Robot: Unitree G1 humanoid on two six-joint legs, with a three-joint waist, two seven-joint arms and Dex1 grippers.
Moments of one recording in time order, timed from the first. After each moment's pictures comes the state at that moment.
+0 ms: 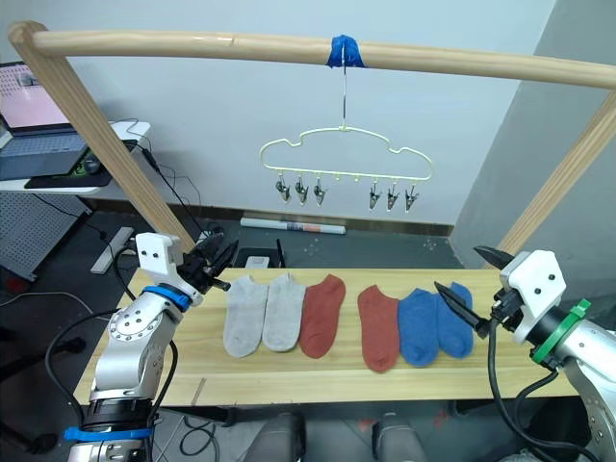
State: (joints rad) left arm -0.24 0.39 0.18 0.05 -0.23 0.10 -0.44; right arm 0.15 -0.70 -0.37 -0.71 0.49 0.50 0.63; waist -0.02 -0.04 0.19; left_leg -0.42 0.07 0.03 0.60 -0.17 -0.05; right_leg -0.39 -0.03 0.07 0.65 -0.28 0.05
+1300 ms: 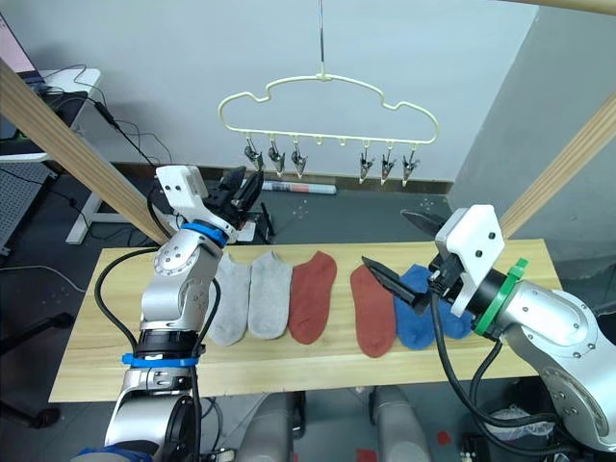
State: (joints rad) left arm -0.61 0.26 0.16 0.21 -0.26 0.09 -0.34; right arm -0.22 -0.68 -0.17 -0.87 0.71 0.76 0.42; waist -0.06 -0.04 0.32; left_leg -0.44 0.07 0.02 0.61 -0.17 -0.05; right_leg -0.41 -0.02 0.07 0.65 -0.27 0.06
